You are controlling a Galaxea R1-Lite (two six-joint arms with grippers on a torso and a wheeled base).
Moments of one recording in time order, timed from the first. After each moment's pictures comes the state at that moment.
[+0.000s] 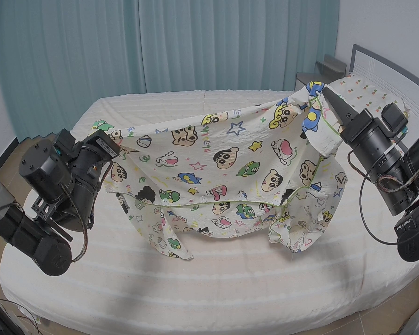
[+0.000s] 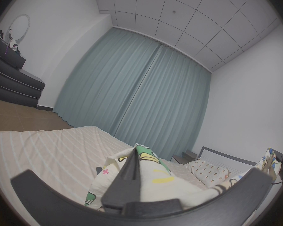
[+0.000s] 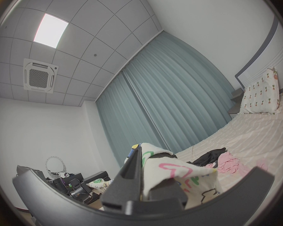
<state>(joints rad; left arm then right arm) -0.39 1.82 -0.58 -1.55 0.47 -0.33 0.49 1.68 -0.59 -1.55 -0.01 0.47</state>
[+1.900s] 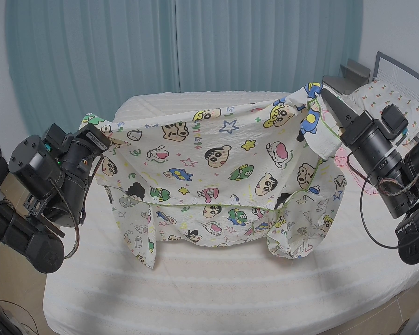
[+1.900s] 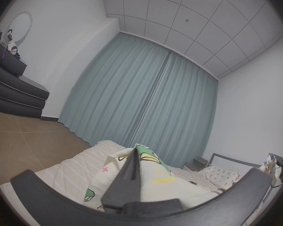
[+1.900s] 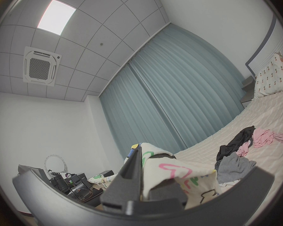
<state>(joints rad) -0.37 1.78 -0.57 -1.55 0.47 -0.32 0.51 1.66 -0.57 -1.55 0.00 0.47</state>
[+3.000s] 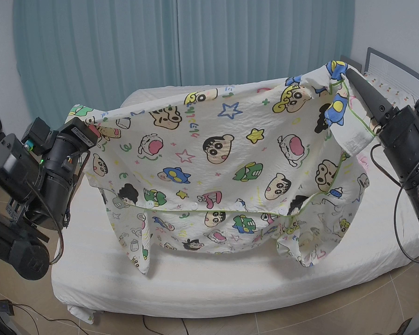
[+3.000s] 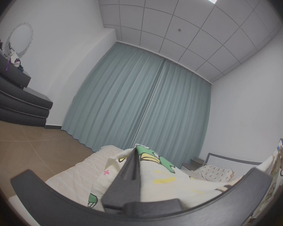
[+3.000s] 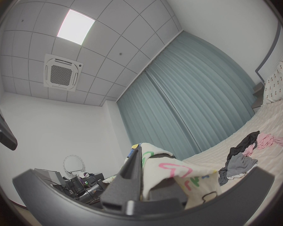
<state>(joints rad) -0.39 1.66 -0.51 -1.55 0.47 -0.23 0.58 1.47 -0.52 -1.53 0.05 0.43</state>
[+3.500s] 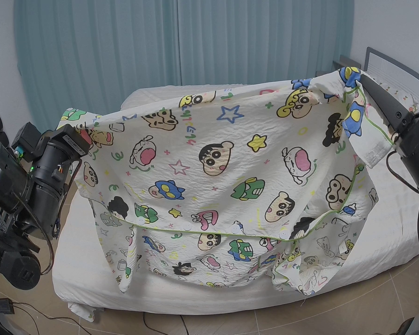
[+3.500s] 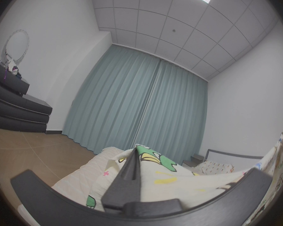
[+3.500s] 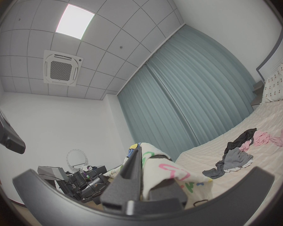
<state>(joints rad) -0.39 1.60 -0.44 -1.55 0.46 -0.17 0.56 1.35 -0.52 -1.32 0.08 0.44</state>
